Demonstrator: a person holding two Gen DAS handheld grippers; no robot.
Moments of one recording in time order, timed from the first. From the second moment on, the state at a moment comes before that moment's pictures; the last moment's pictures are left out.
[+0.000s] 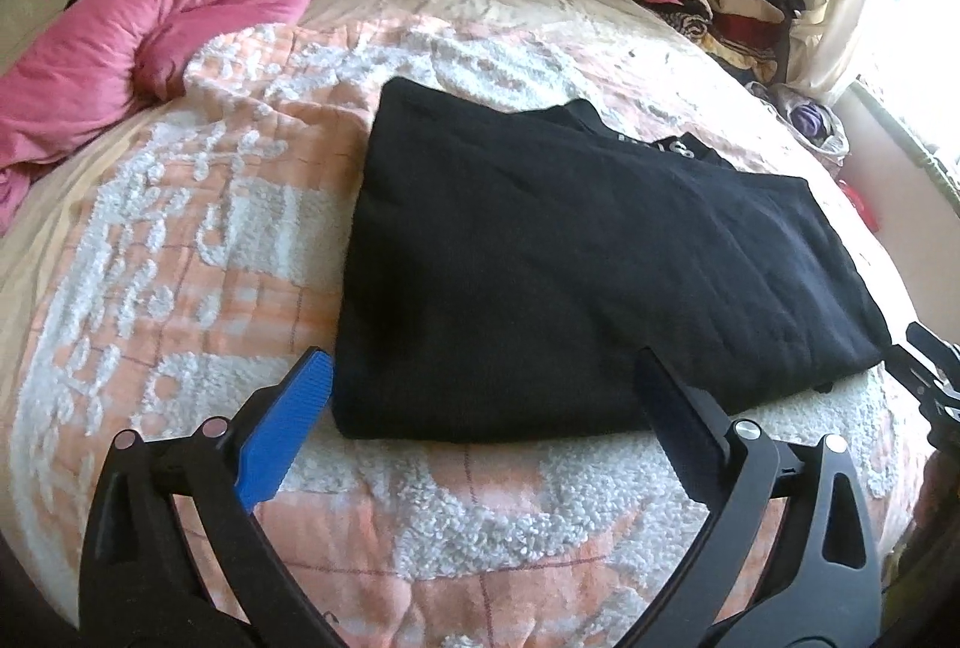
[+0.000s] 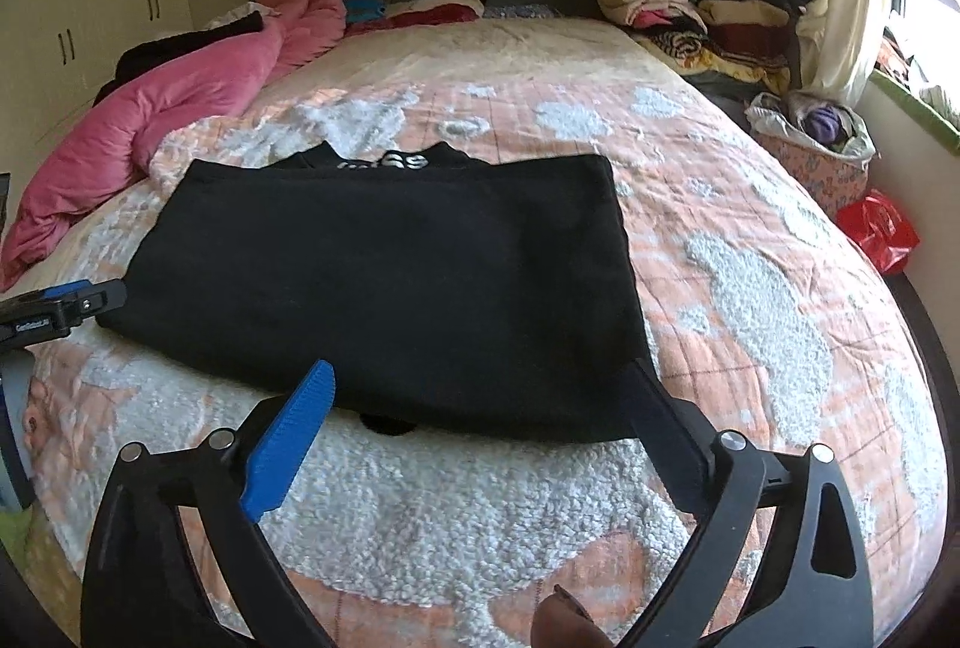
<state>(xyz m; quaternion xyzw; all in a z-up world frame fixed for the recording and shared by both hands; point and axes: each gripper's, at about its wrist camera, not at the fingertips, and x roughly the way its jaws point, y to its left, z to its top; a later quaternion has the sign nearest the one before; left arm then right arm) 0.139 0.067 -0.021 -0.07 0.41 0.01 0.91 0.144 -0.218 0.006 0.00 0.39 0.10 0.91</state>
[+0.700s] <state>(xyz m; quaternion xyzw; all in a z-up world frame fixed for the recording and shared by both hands) 0.138 0.112 -0.012 -0.11 0.39 0.06 0.91 0.138 -0.124 0.005 -0.07 0.39 0.19 0.90</state>
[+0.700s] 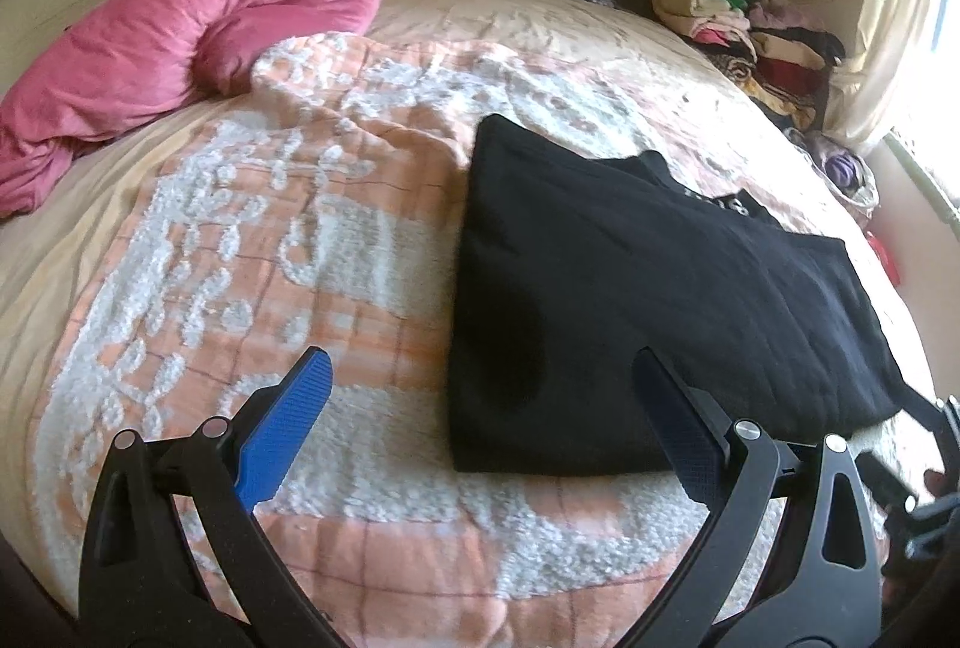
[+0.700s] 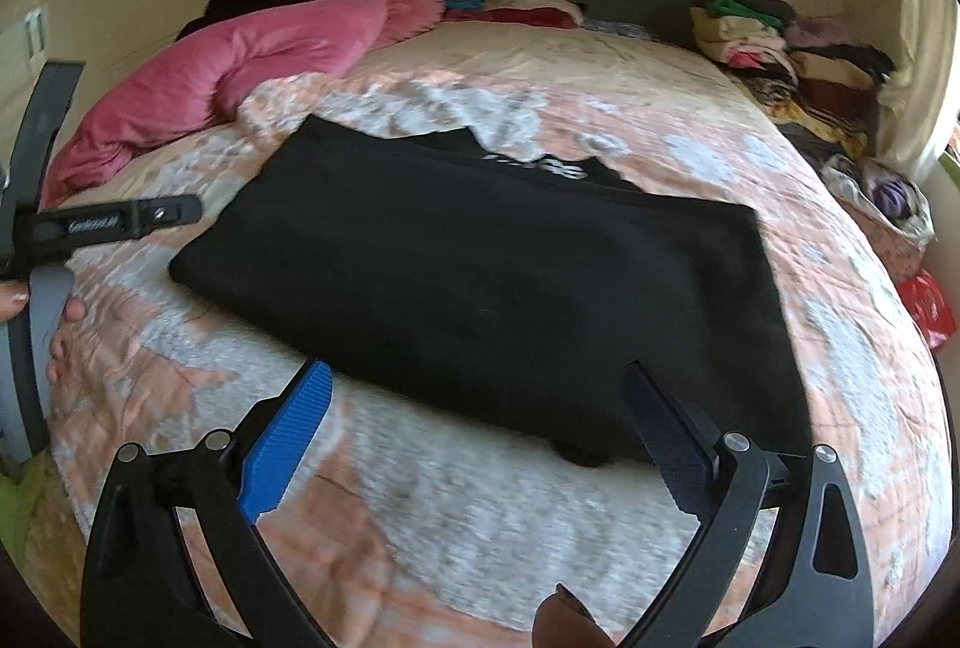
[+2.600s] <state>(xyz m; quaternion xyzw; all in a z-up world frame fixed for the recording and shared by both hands) 0.265 0.113 0.004 -0.20 0.44 -0.04 0.88 0.155 -0.014 0.018 -0.14 0.23 0.22 0.94</state>
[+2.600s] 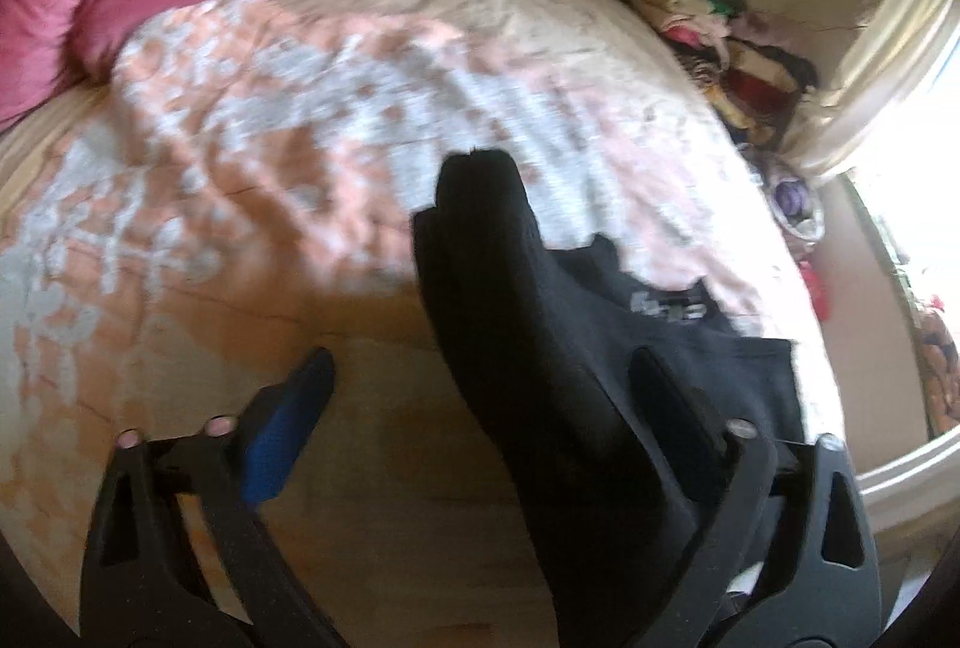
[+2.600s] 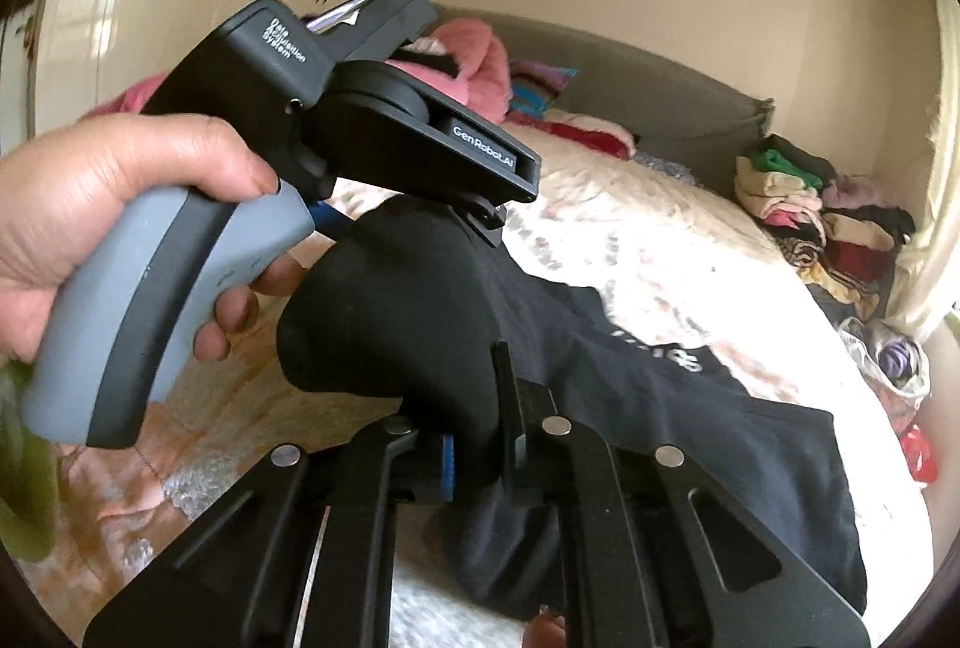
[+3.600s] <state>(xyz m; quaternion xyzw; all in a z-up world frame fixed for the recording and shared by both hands) 0.269 -0.084 0.060 -0.07 0.42 -0.13 0.89 0.121 -0.159 0.033 0.00 0.22 0.13 0.97</state>
